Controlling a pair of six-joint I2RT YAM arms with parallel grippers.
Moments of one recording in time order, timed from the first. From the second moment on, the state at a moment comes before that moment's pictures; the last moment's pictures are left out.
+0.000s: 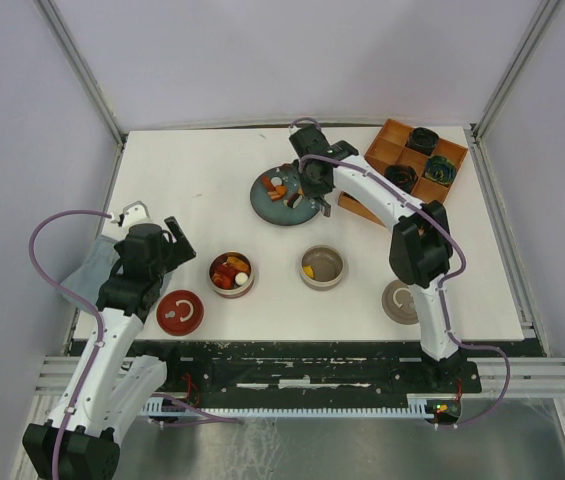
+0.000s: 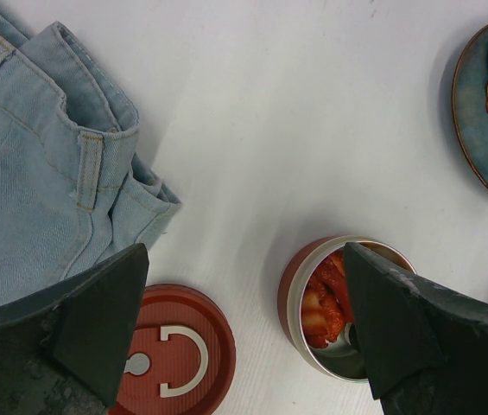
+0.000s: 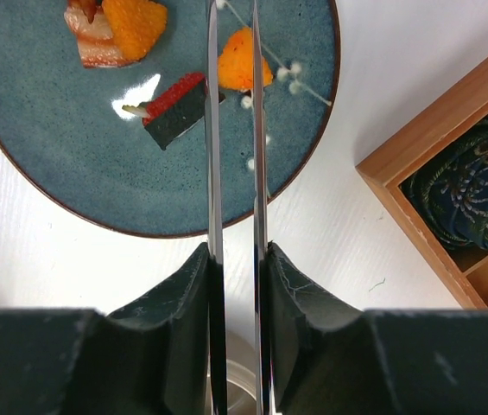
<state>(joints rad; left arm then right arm) -0.16 0.73 0.68 -0.57 -0.33 -0.48 0.59 2.19 2.04 -0.87 0.21 0.22</state>
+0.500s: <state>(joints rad) -0.16 0.73 0.68 -0.57 -0.33 -0.48 0.59 2.01 1.91 -0.87 0.13 0.26</state>
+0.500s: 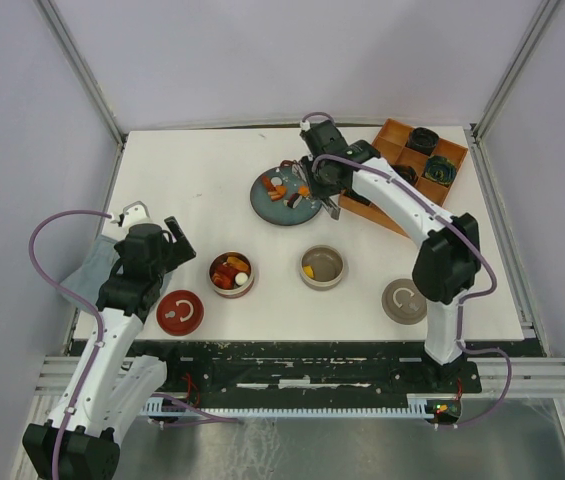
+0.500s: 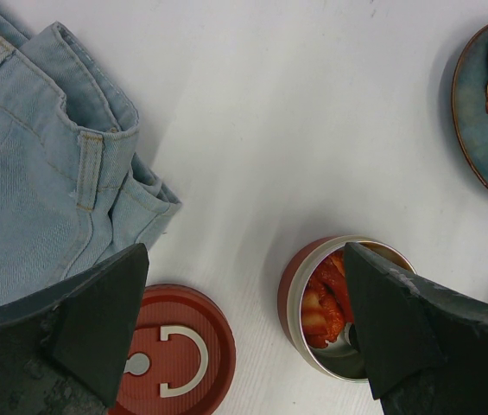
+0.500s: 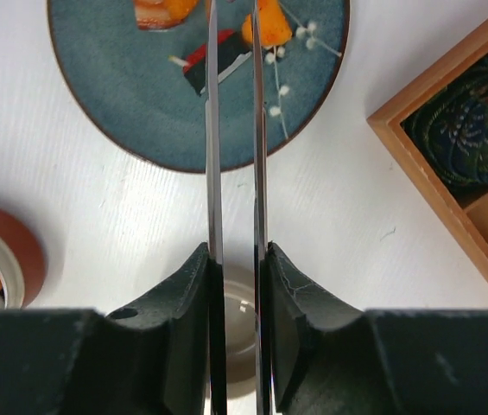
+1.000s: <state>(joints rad) -0.16 0.73 0.68 -0.57 -0.33 -0.48 0.59 1.72 1.72 -0.98 -0.01 0.30</state>
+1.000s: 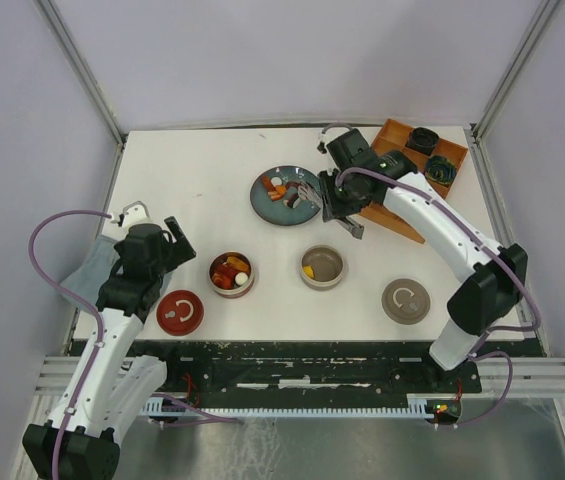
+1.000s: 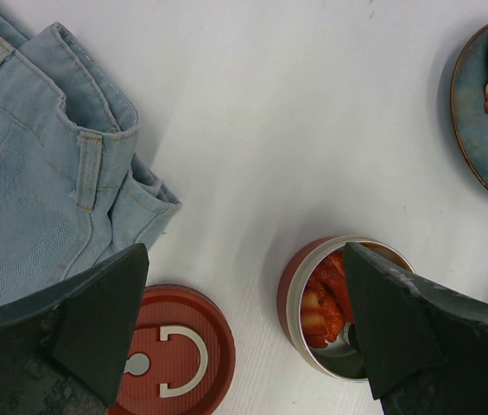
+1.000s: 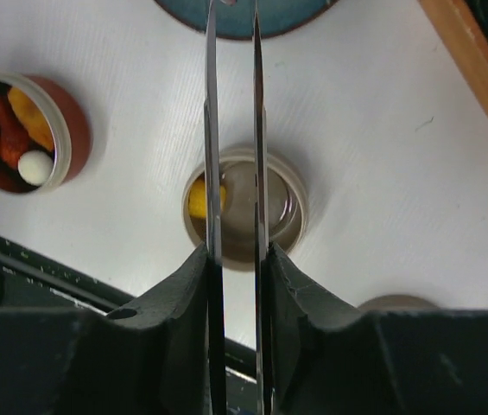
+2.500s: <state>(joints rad) -0.16 0.73 0.68 -0.57 -0.31 -0.48 0.83 1.57 1.44 -1.28 0.16 0.34</state>
